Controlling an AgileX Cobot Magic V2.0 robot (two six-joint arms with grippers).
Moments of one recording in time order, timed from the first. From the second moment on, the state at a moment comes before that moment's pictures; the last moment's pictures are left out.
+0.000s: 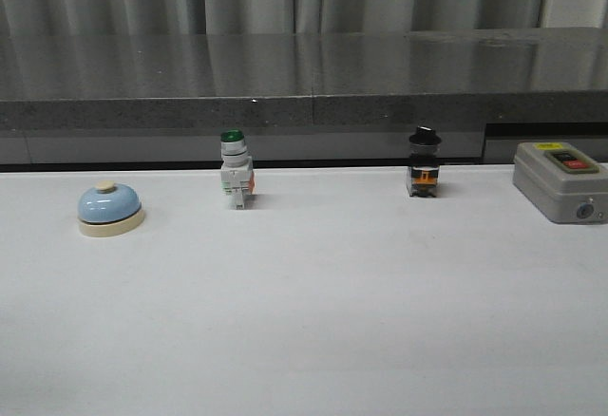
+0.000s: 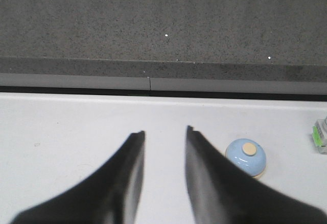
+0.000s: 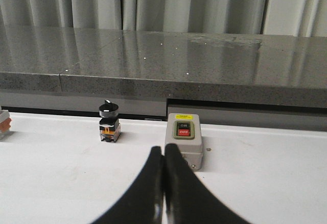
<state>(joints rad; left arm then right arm) 0.05 0.90 -0.76 -0.04 0.37 0.00 0.08 -0.01 0.03 0.02 0.02 -0.03</state>
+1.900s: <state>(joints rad) -0.17 2.12 -1.52 -0.14 0.76 0.00 0.08 -0.01 0.03 0.02 0.02 -0.03</state>
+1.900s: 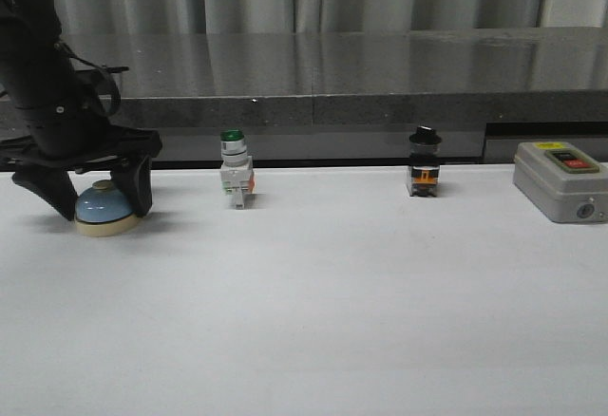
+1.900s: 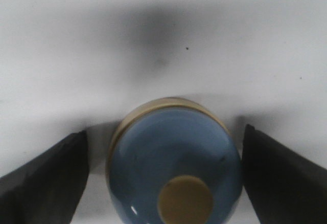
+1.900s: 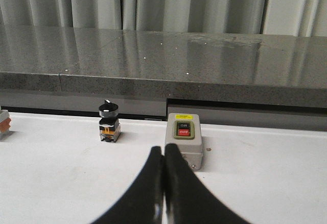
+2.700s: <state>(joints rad) -0.22 1.92 -1.53 -0.11 0.77 0.00 0.08 -0.01 0.03 0.02 0.02 -0.03</state>
